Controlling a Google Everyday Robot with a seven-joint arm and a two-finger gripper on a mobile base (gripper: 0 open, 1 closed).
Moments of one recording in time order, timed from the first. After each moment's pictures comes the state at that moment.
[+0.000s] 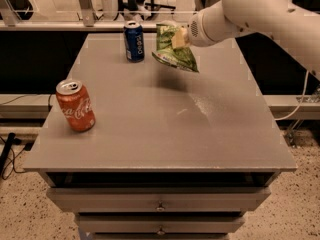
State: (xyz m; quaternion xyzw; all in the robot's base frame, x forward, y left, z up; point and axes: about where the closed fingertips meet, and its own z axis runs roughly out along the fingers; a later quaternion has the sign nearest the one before) arm 0.725 -0.086 0.922 -0.18 0.88 0.17 0.41
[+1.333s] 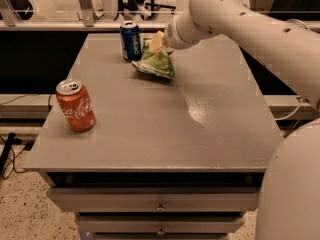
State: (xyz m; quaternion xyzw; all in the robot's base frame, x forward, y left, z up) arm 0.765 -0.034 0.888 -0.14 0.89 0.19 0.38
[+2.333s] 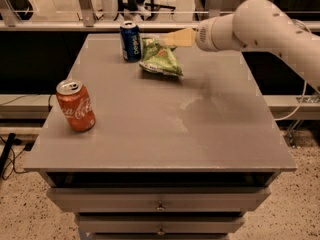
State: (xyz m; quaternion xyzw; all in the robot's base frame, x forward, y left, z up) arm 0.753 -0.110 0.917 -0.14 0.84 0.21 0.48
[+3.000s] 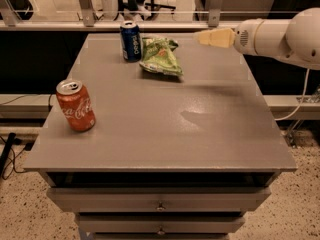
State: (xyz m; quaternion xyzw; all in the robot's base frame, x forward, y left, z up) arm 0.724 -0.196 0.944 -0.14 0.80 0.20 0.55
